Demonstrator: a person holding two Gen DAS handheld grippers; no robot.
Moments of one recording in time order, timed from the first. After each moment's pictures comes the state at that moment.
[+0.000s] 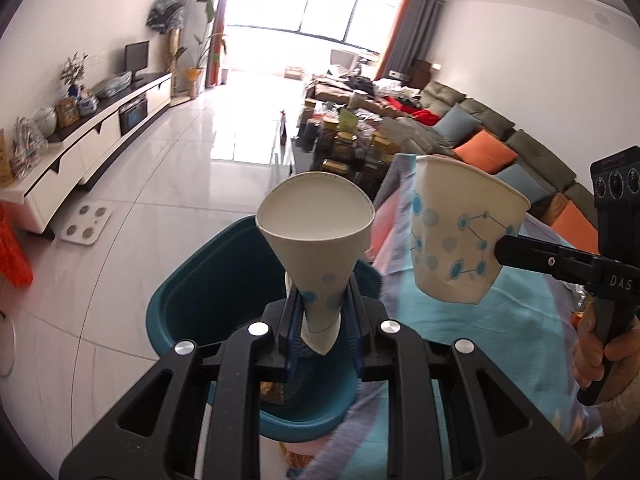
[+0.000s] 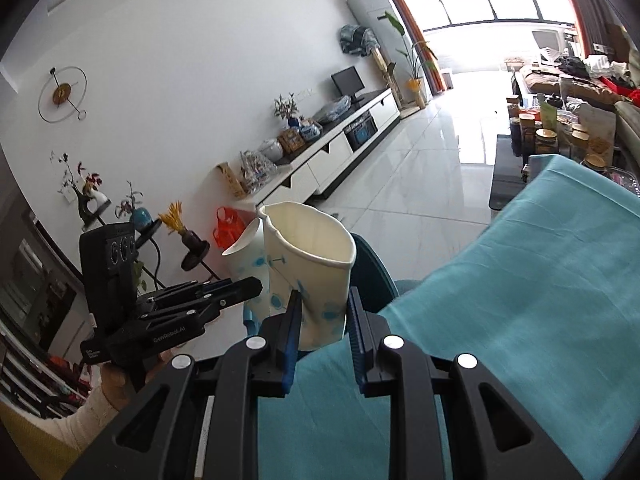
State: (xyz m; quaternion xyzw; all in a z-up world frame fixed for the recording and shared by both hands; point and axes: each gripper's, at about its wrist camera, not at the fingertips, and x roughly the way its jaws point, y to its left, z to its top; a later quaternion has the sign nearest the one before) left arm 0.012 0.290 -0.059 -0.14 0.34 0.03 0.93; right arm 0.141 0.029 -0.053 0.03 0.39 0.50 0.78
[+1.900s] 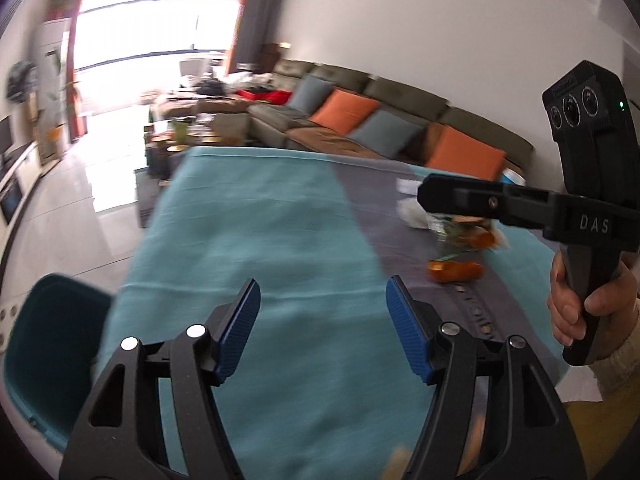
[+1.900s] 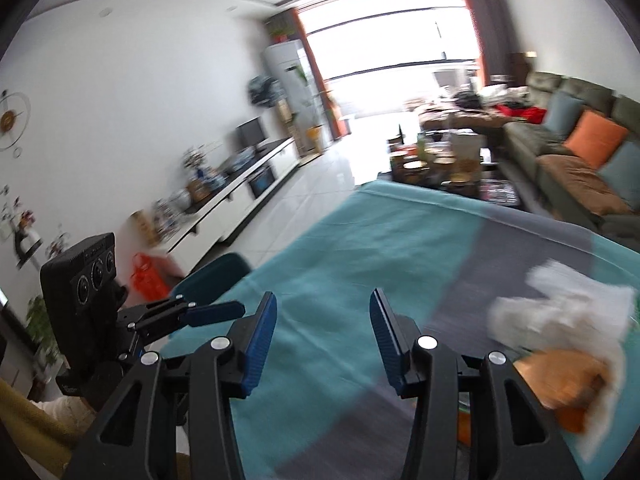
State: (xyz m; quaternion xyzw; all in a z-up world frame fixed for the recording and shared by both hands) left arm 0.040 0.063 -0.044 -0.02 0.32 -0.24 0.92; right arm 0.081 -0.166 -0.016 0.05 0.32 0.31 0.89
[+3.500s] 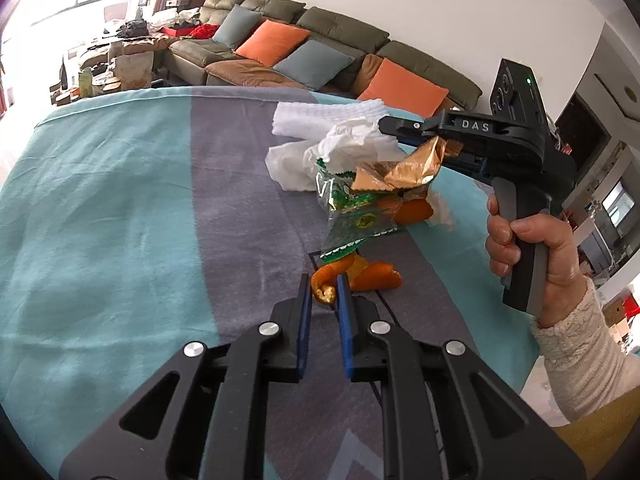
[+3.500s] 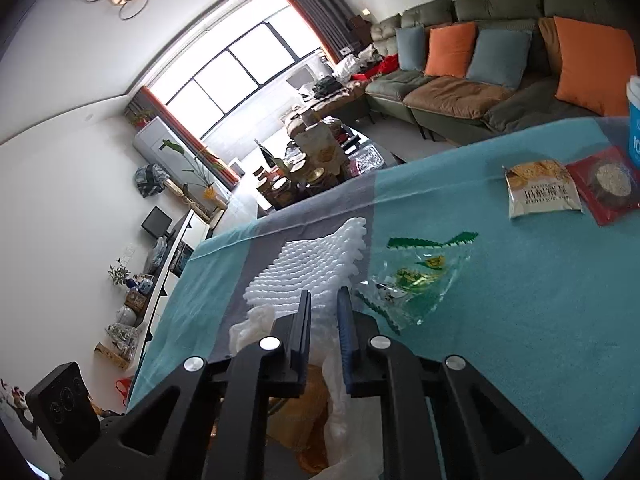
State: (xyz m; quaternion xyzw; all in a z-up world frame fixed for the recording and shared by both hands) left arm 0.096 -0.055 -0.086 -0.02 0.43 -0.35 0.84; right arm 0.148 -0.355 -0.081 0.26 0.35 0.14 0.89
